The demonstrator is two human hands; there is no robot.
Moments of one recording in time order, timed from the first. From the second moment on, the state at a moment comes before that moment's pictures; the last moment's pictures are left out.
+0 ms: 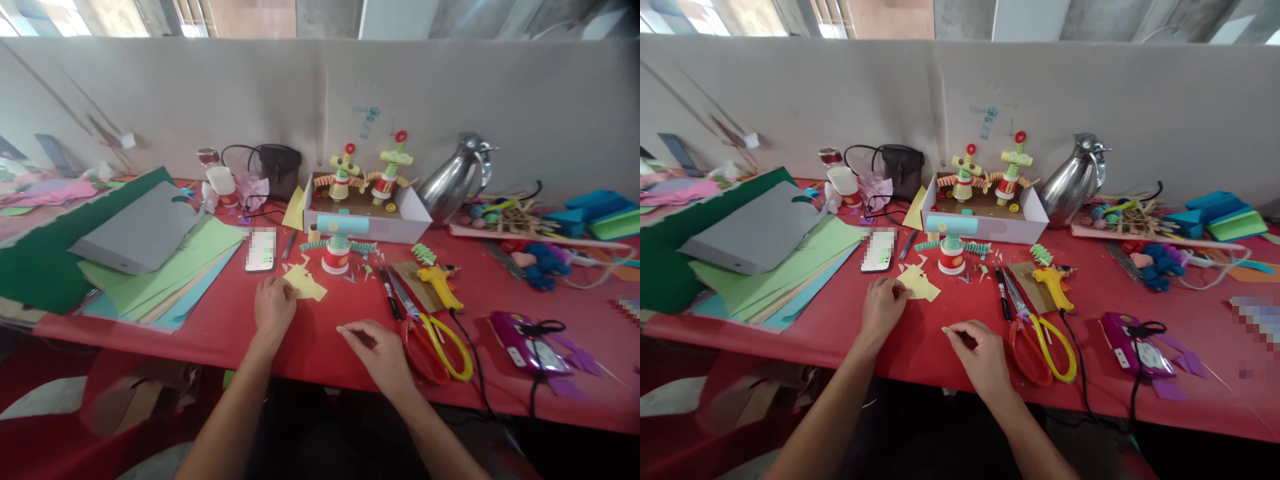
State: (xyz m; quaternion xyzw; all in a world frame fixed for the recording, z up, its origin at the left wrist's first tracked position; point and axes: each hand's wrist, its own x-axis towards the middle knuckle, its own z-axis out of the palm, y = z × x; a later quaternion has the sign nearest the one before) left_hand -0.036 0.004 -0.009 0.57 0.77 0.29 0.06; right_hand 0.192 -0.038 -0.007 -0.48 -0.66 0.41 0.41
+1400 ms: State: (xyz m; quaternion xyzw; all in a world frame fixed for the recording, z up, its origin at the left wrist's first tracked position) left_hand 0.037 -0.074 0.027 0.29 0.51 0.59 0.56; right_hand 0.166 -0.048 0.010 -0.39 -0.41 0.60 0.56
